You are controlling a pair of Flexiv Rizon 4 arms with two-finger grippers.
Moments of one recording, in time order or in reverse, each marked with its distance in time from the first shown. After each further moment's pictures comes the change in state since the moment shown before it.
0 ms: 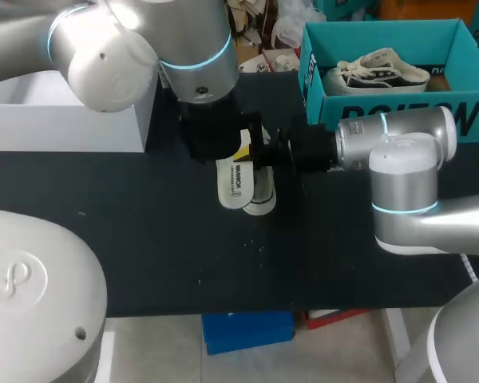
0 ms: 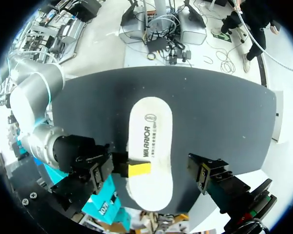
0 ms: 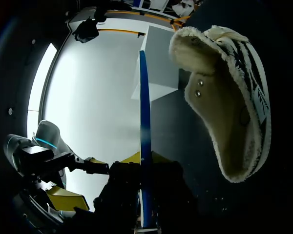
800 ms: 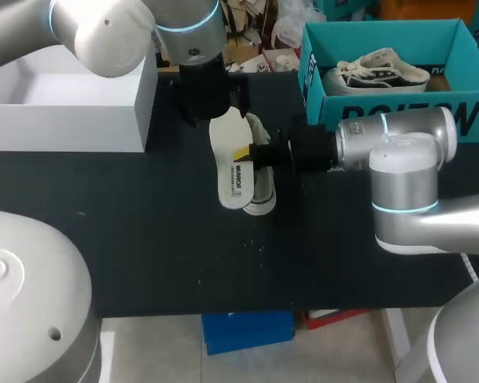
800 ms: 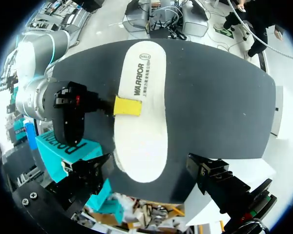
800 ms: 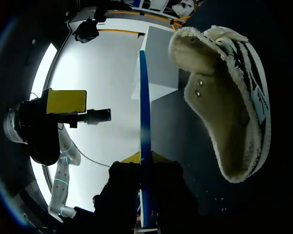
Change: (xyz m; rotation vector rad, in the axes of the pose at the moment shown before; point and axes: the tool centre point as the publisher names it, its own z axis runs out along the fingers) left arm 0.016 0.096 0.010 -0.047 0.015 -0.054; right arm 0.000 0.000 0.000 -0.001 0.002 0.000
